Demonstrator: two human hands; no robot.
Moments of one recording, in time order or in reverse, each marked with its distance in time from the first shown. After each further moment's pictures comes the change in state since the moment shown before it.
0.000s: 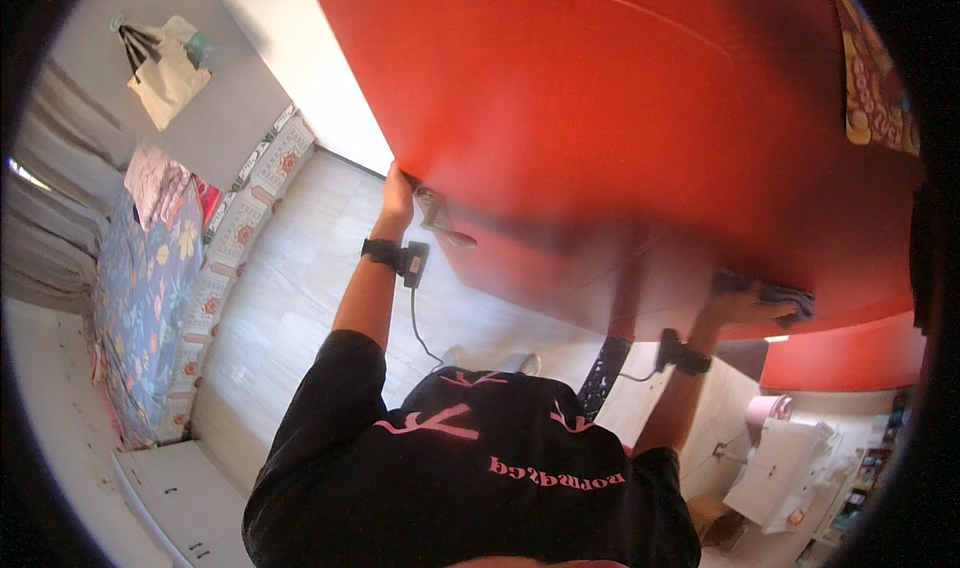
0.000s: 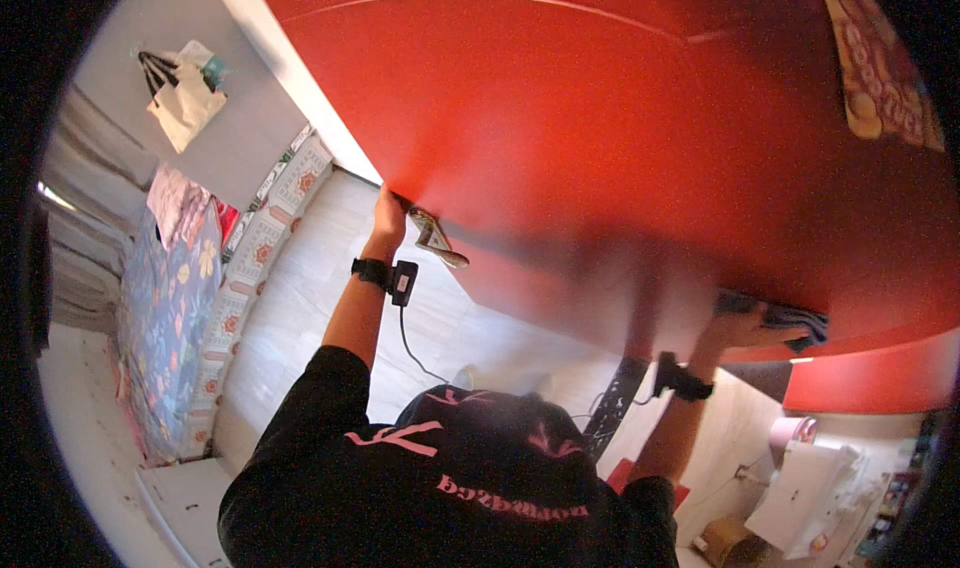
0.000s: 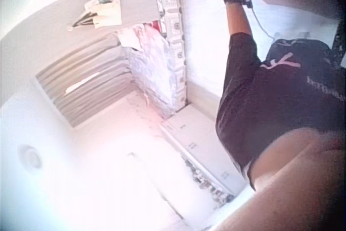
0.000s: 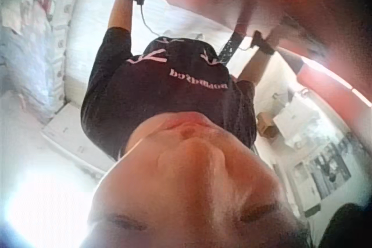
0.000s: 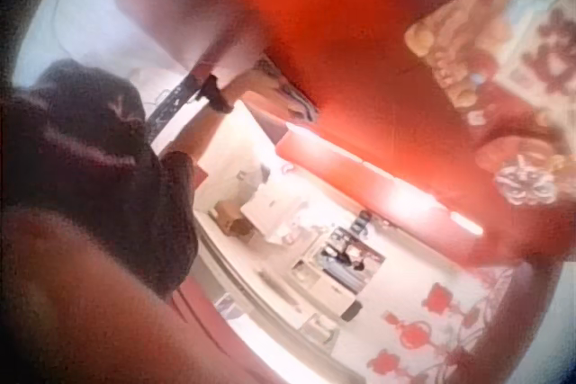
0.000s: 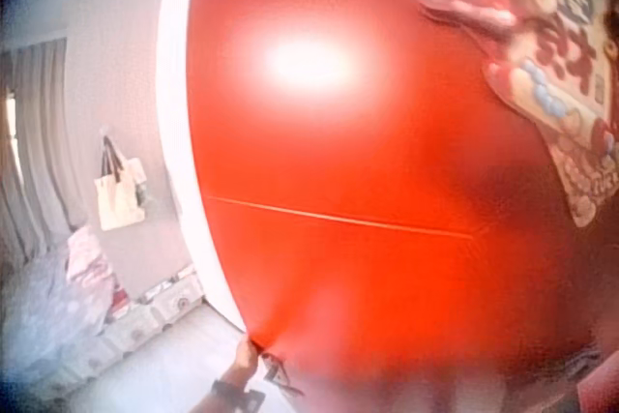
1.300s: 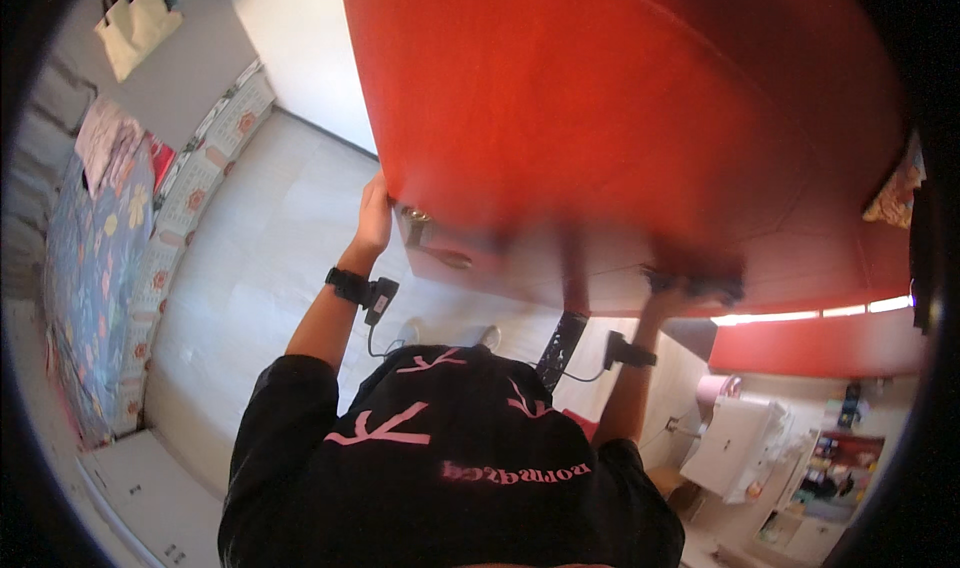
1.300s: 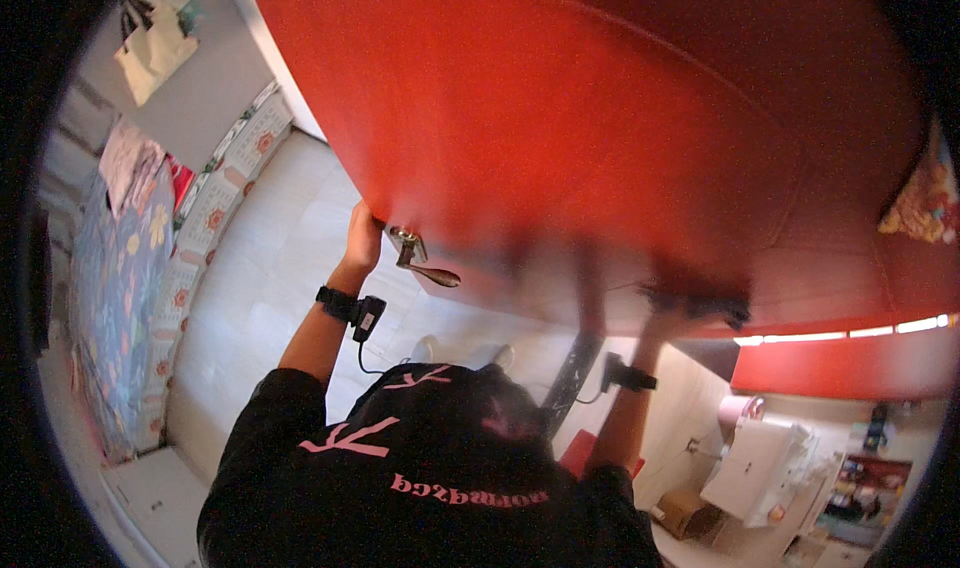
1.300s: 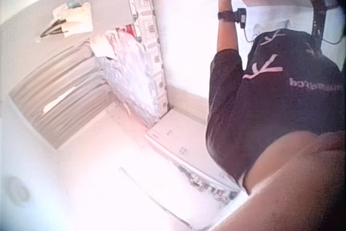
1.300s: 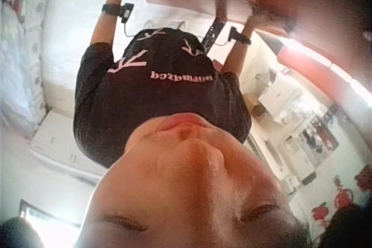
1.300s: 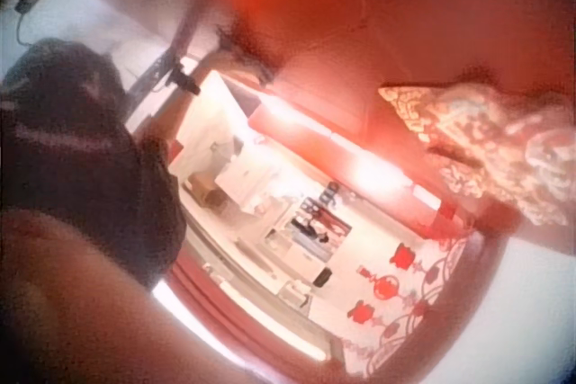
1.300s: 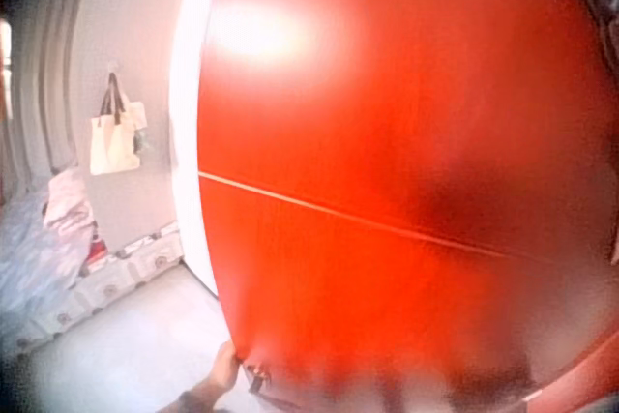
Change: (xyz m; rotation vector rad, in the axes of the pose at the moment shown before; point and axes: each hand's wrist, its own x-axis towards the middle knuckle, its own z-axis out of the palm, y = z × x) left_hand -0.095 0.010 -0.048 0.128 -0.286 0.045; right_hand -0.080 -0.003 -0.024 0.060 -0.225 -0.090
